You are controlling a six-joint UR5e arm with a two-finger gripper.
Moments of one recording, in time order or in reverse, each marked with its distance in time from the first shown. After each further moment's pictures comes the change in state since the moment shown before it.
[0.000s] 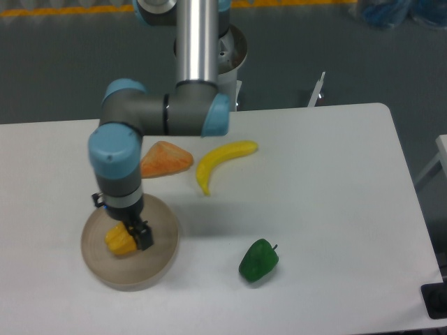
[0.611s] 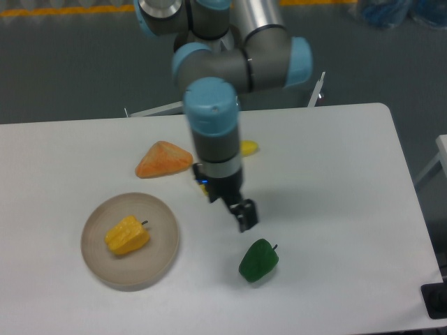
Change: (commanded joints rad) arm 0.294 0.058 -0.037 -0.118 0.062 0.437
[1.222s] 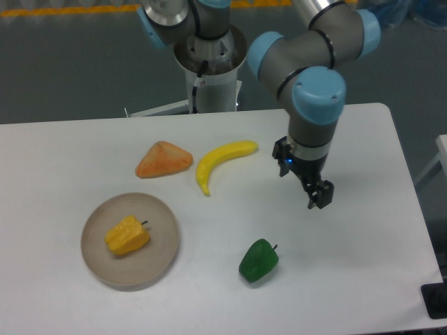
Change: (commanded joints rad) arm 0.168 -0.006 -0.015 -0.013 -0.083 0.185
